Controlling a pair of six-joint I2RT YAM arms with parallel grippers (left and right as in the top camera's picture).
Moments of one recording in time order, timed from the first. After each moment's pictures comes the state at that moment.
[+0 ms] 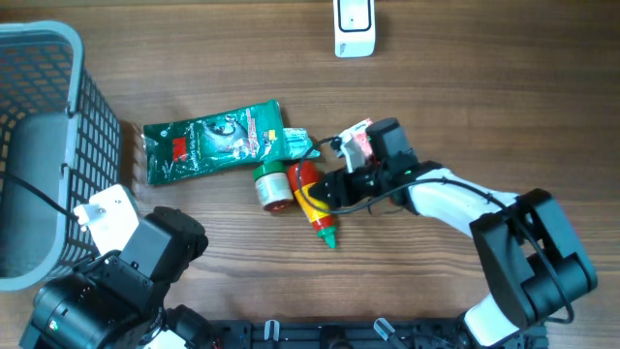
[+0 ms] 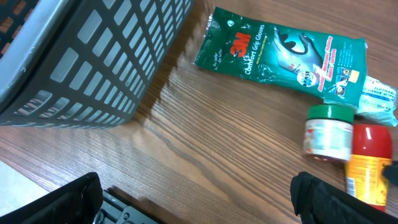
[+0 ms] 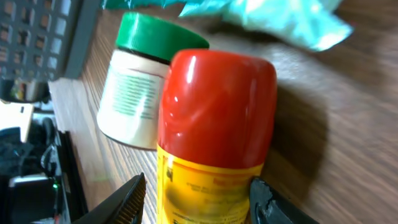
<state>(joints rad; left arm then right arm) -0.58 0.83 1.27 -1.66 -0.59 -0.97 0.47 1.76 0.79 0.00 -0.74 0.23</state>
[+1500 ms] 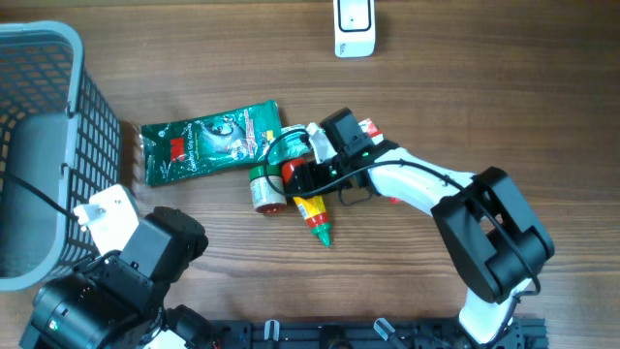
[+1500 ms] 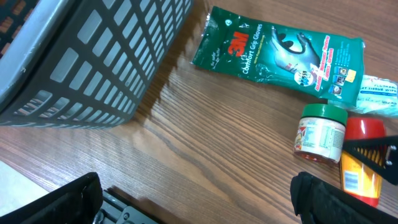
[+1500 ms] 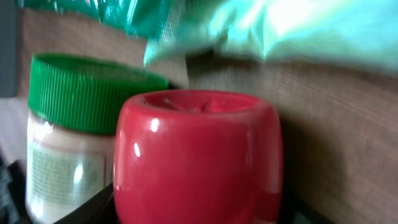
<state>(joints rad) -0.58 0.83 1.27 -1.66 -0.59 -0.97 0.59 1.93 1.07 -0.25 -0.55 0.33</state>
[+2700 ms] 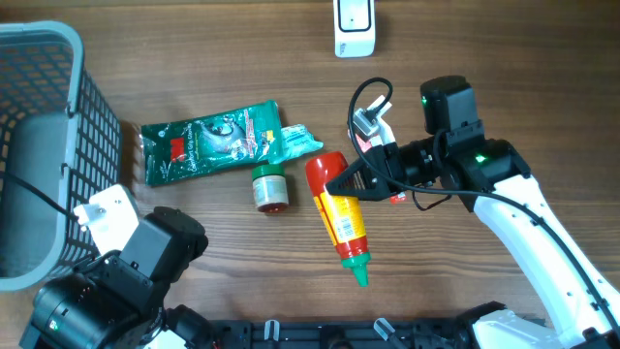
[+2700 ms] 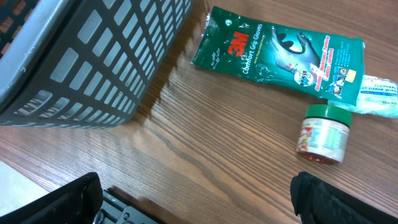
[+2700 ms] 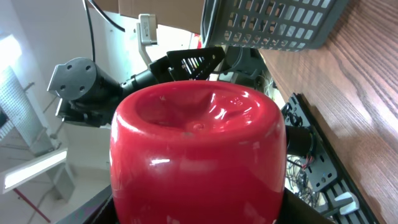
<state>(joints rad) -0.58 0.83 1.27 -1.66 -0.59 -0.97 0.35 1.35 1.07 -0.54 -1.50 0.52</state>
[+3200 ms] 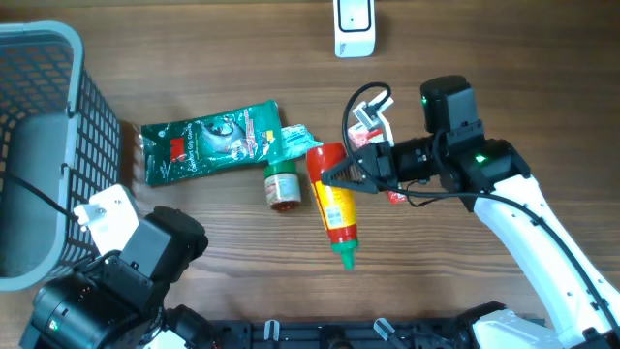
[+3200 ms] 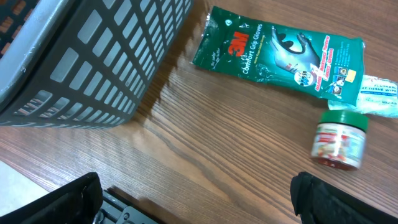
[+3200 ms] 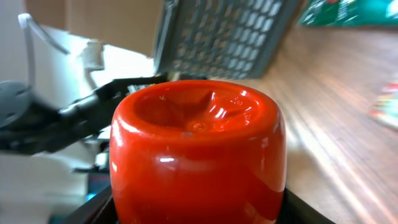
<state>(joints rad) -0.58 0.83 1.27 -1.66 -0.59 -0.97 0.35 1.35 1.07 -0.54 -1.26 0.42</state>
